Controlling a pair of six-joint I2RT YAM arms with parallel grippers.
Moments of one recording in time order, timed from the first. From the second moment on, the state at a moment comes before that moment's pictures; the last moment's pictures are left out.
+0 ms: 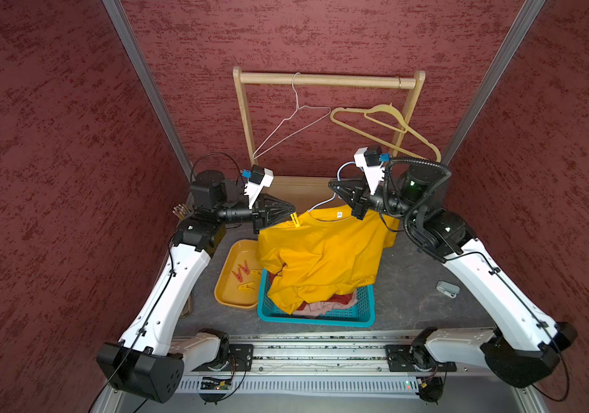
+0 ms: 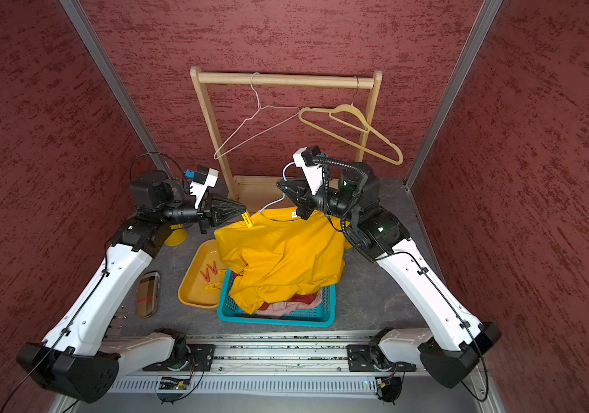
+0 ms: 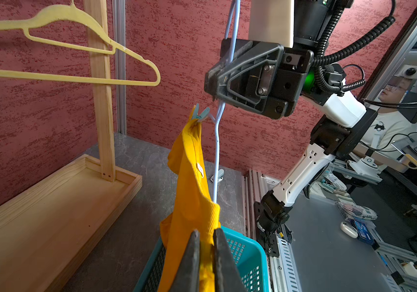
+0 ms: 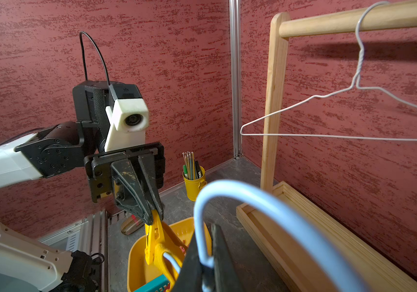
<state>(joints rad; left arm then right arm) -0.22 1.18 1.29 -0.31 1.18 -0.03 0.59 1.28 1.56 -0.32 -0.48 0.08</state>
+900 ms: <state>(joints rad) 0.10 0.78 1.02 -0.34 0.78 -0.10 0.60 1.28 1.55 -0.33 -0.40 0.08</state>
